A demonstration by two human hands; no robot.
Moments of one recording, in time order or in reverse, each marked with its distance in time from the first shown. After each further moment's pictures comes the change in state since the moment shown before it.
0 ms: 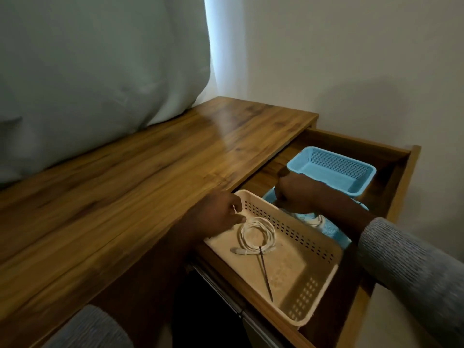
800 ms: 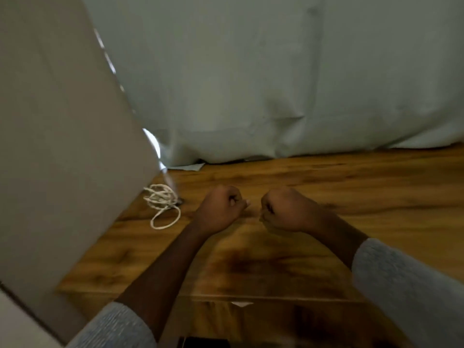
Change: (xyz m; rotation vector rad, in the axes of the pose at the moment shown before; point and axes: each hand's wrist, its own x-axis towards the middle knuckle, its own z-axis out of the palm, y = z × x) left_hand -0.331 -0.213 -0.160 0.034 0.763 -0.668; right_hand 0.094 -0.475 -0.042 0.193 0.130 -1.025
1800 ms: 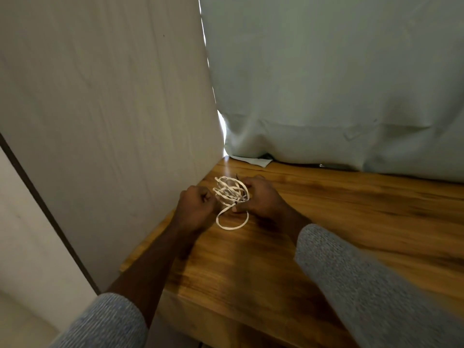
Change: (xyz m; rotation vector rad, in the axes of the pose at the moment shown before) left_hand -0.051 -0.168 -0.108 -0.038 0.386 -0.547; right_hand 0.211 -0.133 0.099 0.486 0.020 0.008
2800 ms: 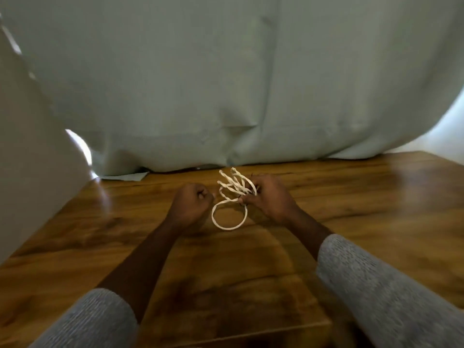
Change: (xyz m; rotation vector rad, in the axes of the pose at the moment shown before) left_hand -0.033 0.179 0.194 -0.108 -0.353 0.410; right_hand -0.197 0.139 -0.206 -0.077 0.419 0.166
